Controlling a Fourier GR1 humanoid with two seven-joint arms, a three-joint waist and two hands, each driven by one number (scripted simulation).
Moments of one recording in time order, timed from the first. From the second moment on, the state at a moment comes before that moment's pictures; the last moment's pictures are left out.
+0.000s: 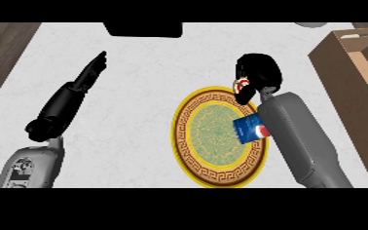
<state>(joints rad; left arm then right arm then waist) -0.22 0.23 0.02 -1.56 -0.15 -0.25 -0.07 -0.67 -0.16 0.18 -1.01 1.03 0.15 0.35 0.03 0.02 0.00</state>
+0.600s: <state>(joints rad) -0.22 0.22 0.03 -1.54 -0.16 -0.25 -0.08 -0.96 -0.25 0.06 -0.78 1.12 -0.07 0.36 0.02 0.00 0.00</state>
